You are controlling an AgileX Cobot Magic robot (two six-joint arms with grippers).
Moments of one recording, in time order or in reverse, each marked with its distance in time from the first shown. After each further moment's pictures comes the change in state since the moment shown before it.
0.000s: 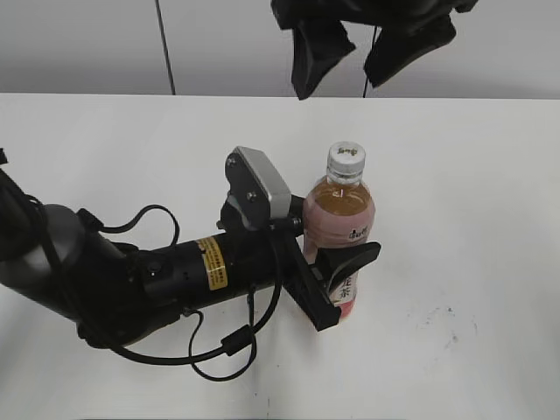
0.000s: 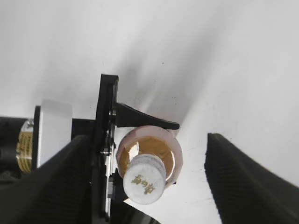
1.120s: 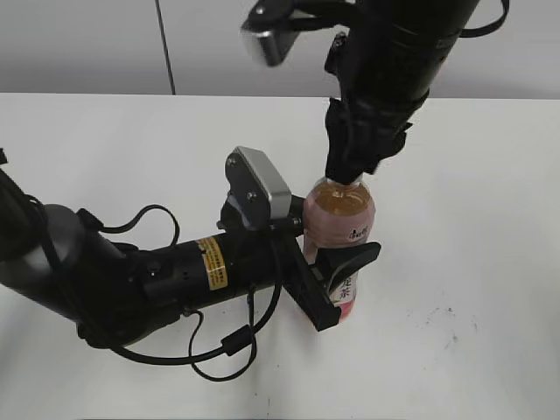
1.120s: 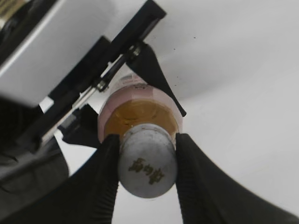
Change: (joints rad) left arm 0.000 0.000 -0.001 -0.001 0.002 0.000; right arm 0.001 0.010 0.160 0.046 -0.006 -0.787
